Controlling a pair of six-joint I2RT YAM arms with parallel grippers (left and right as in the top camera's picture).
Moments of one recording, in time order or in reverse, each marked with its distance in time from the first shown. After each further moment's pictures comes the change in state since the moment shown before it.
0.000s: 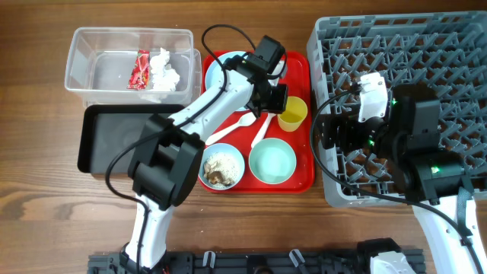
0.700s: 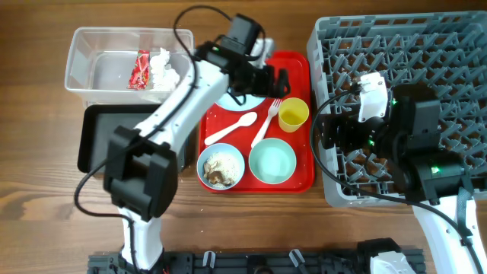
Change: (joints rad) left arm 0.073 -0.135 0.002 -0.026 0.084 0.047; right arm 0.000 -0.001 0.000 0.001 0.000 0.000
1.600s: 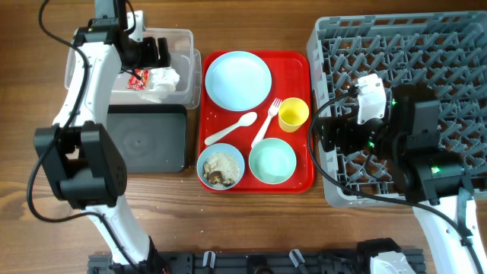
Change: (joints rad) left arm 0.563 -0.031 0.008 -0.035 -0.212 0.298; right arm 0.000 0.000 0.000 -0.018 -0.005 -0.046
